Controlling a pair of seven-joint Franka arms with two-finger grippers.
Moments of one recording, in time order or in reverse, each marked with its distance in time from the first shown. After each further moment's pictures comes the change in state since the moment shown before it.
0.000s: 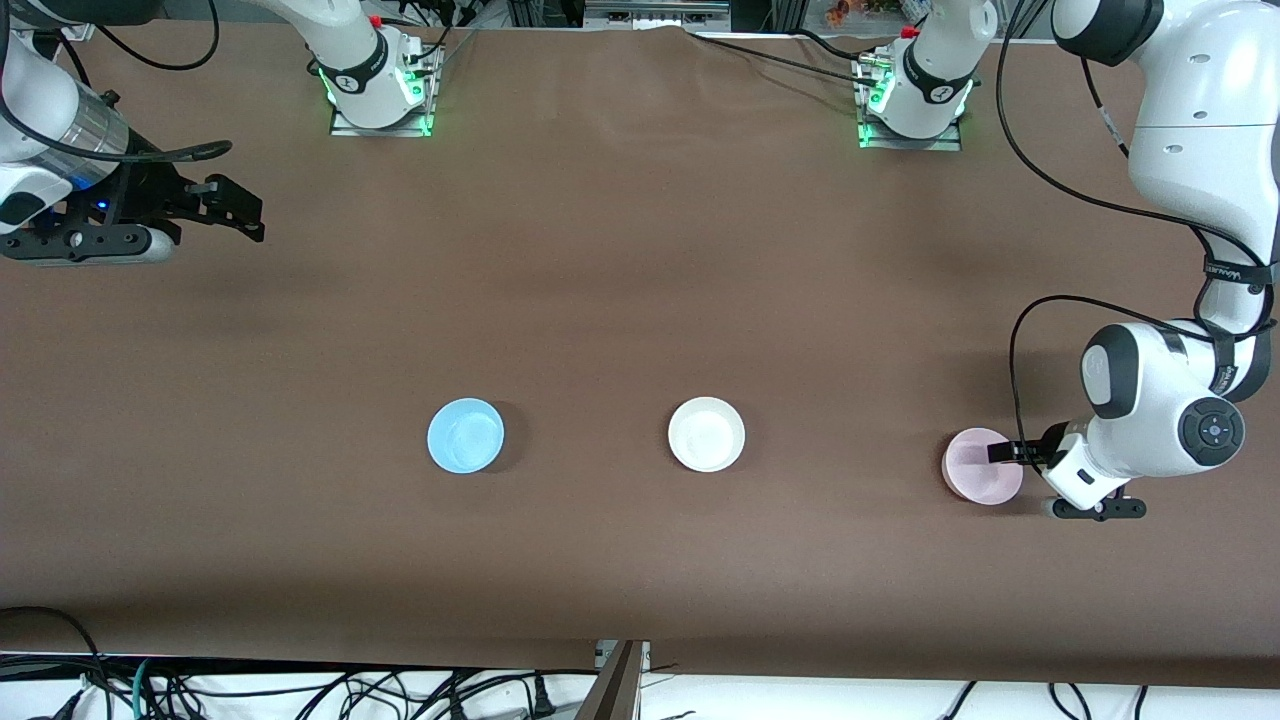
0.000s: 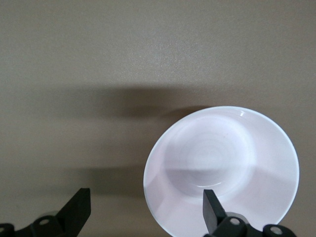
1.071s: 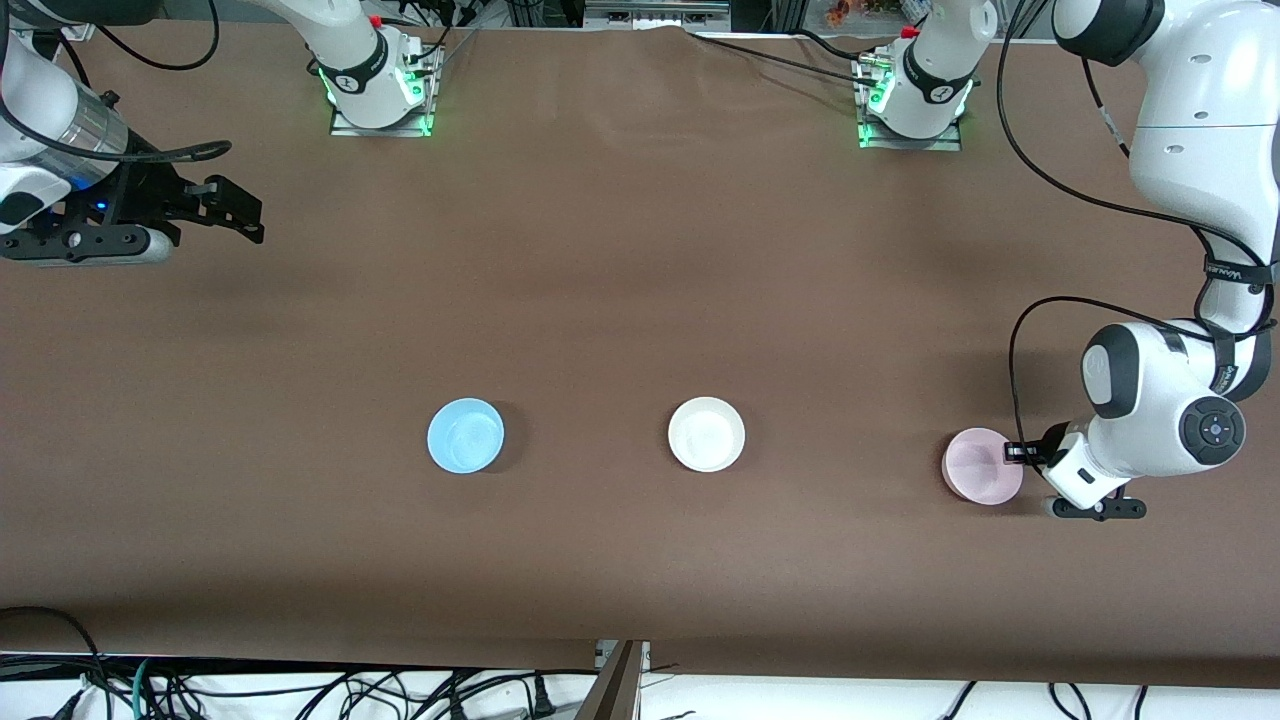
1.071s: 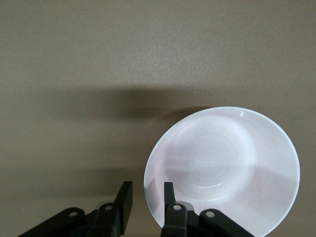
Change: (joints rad) left arm 0.000 0.000 -0.001 -0.002 0.000 0.009 0.010; right arm 0.000 0.000 0.000 0.000 0.000 0.018 0.000
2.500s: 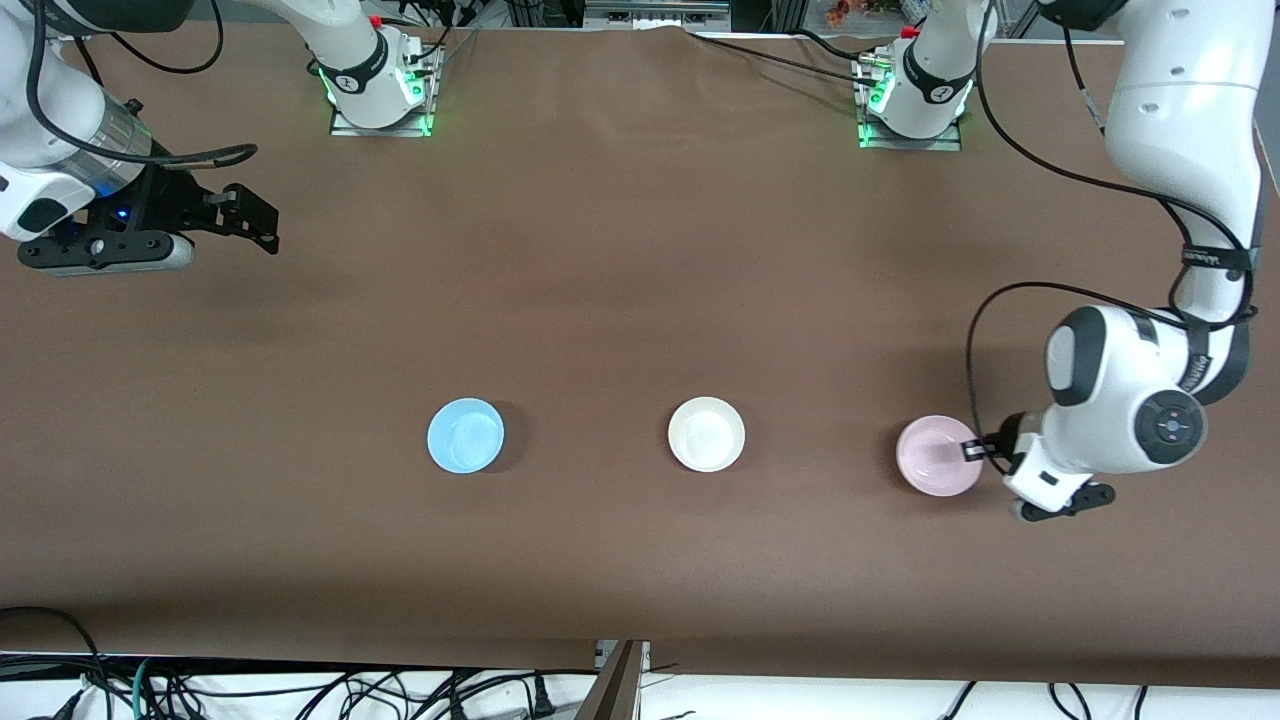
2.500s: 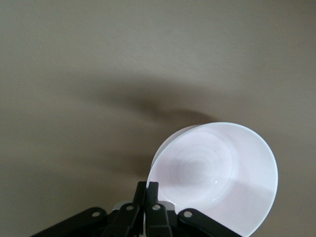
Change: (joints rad) left arm -0.120 -0.099 -0.078 0.028 -0.001 -0.183 -0.474; right arm 0.030 0.013 -0.002 0.000 -0.008 0.042 -0.001
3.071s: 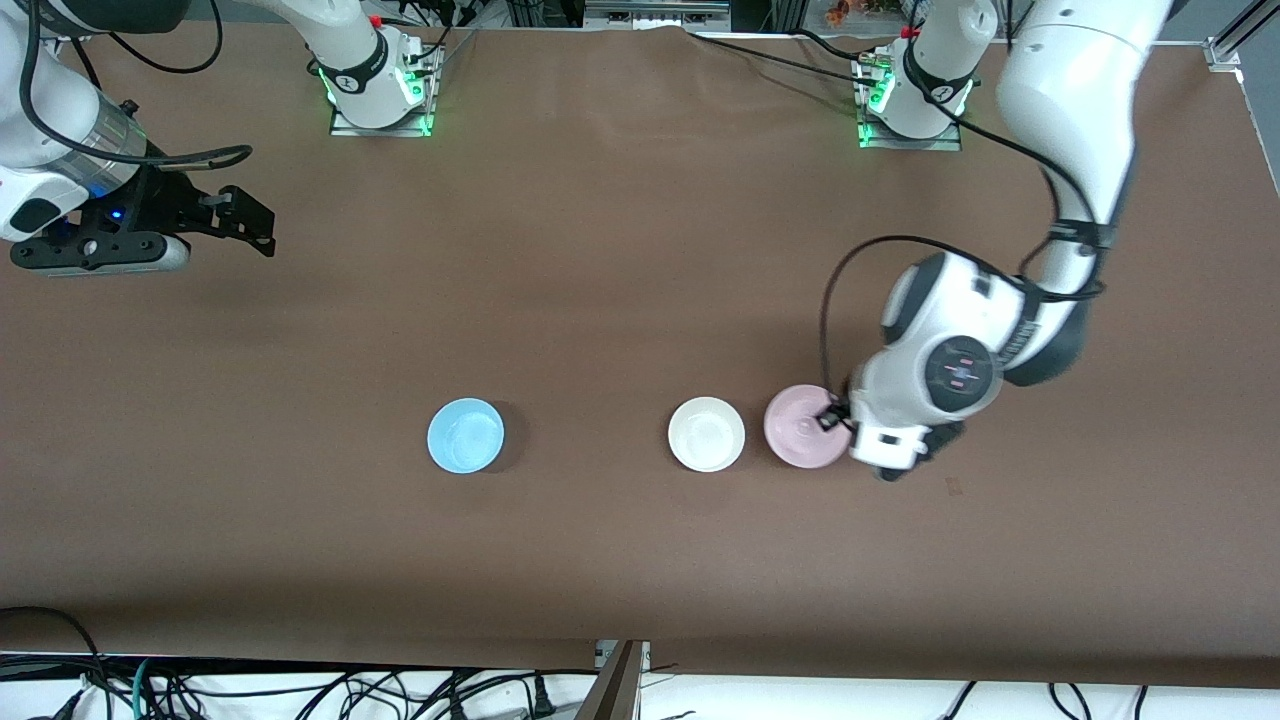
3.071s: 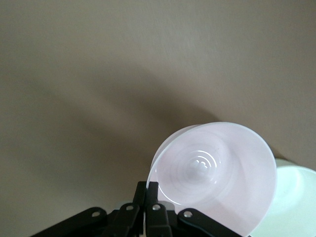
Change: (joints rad) left arm -0.239 -0.017 -0.082 -0.003 -0.006 -0.047 -0.642; right arm -0.001 0.000 -0.003 0.000 -0.001 0.009 0.000
